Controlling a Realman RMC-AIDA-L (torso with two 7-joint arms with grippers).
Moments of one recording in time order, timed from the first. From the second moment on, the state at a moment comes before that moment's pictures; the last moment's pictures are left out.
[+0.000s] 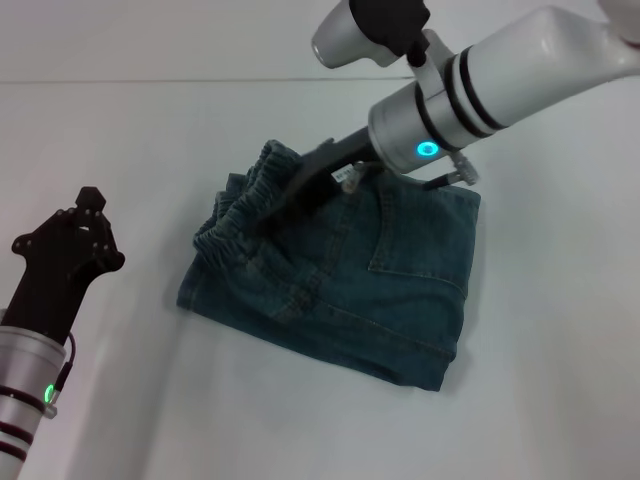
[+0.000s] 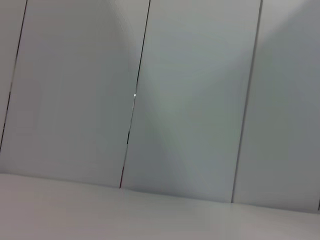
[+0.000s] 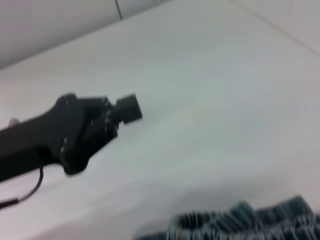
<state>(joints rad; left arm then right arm) -0.34 -2.17 -0.37 -0.14 1.89 1.32 -0.24 1.15 2.10 -1.11 -0.38 -2.19 -1.07 1.95</state>
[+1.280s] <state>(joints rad) -0.38 -2.16 -0.04 0.16 1.96 1.57 -0.73 0.42 1.96 -0.97 -0.58 -1.67 -1.57 1.45</state>
